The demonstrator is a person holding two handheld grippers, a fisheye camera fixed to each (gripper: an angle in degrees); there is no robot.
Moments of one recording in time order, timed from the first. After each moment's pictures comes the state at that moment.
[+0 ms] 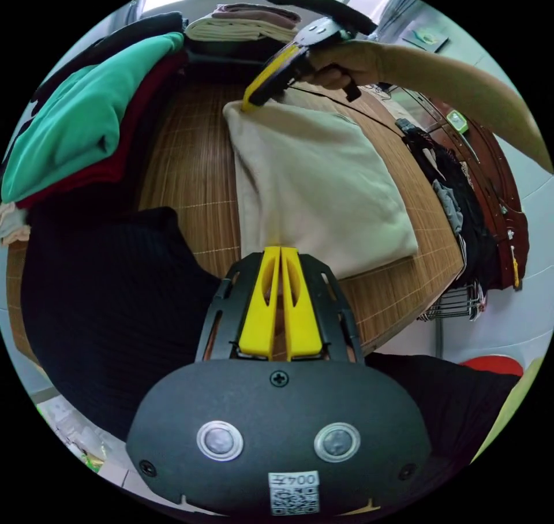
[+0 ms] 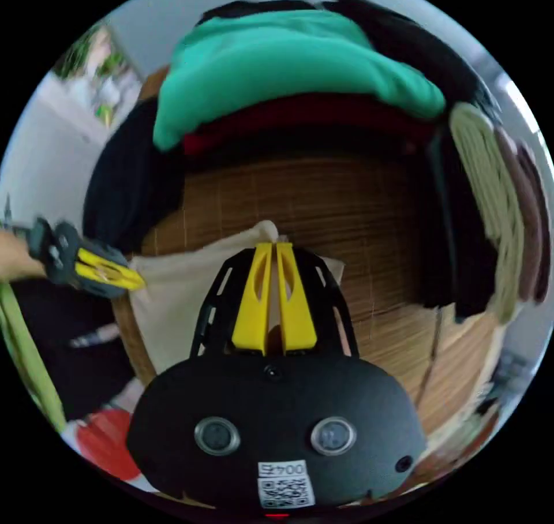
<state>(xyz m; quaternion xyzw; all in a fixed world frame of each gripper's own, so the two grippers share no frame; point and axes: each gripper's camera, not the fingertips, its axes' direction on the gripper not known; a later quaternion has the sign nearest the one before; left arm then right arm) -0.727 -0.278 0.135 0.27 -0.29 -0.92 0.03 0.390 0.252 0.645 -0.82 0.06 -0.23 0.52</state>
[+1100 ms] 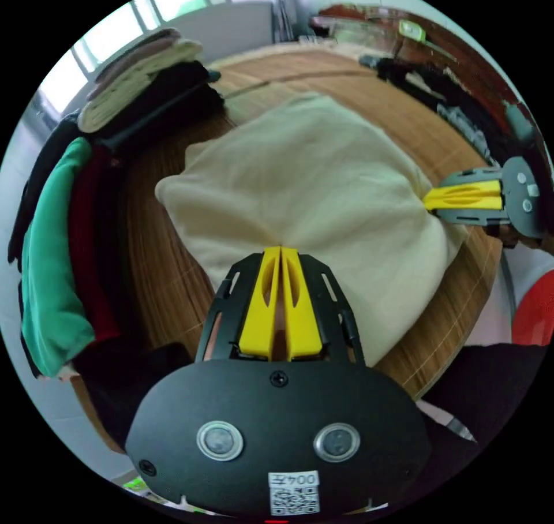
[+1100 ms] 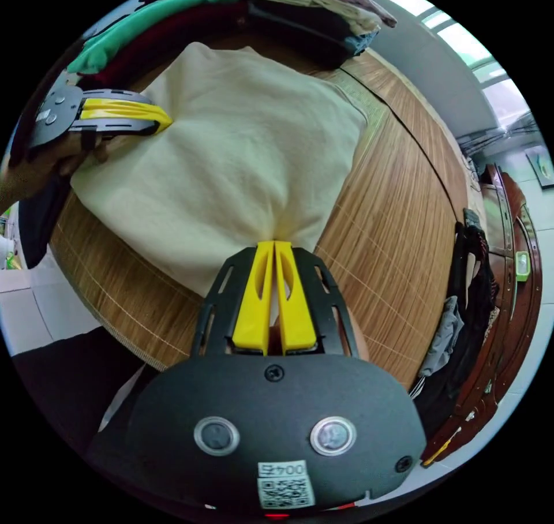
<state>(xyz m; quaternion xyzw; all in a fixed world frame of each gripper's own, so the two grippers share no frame) -0.638 -0.176 0.073 0.09 -0.33 -0.92 0.18 0.326 0.167 0.395 -0.72 0.43 -0.17 0.52</state>
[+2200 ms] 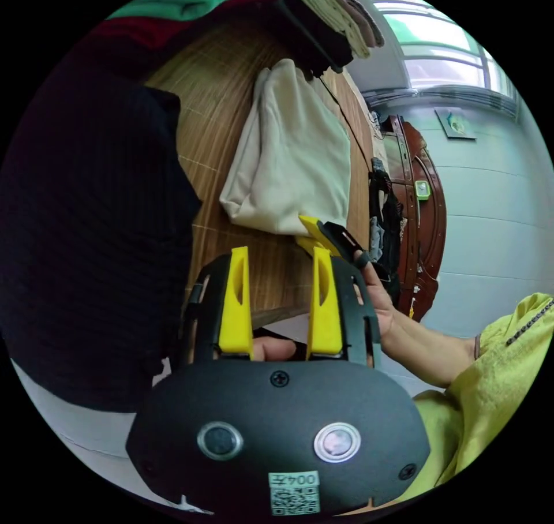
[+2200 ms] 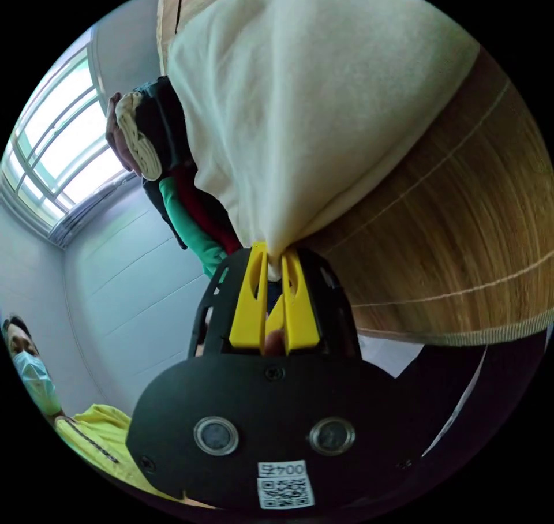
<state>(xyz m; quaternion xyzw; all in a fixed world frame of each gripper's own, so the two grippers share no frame) 0.076 -0.257 -0.177 0.52 -0.16 -0.84 -0.05 0.394 0.026 0.312 -0.32 0.29 0.61 0.66</state>
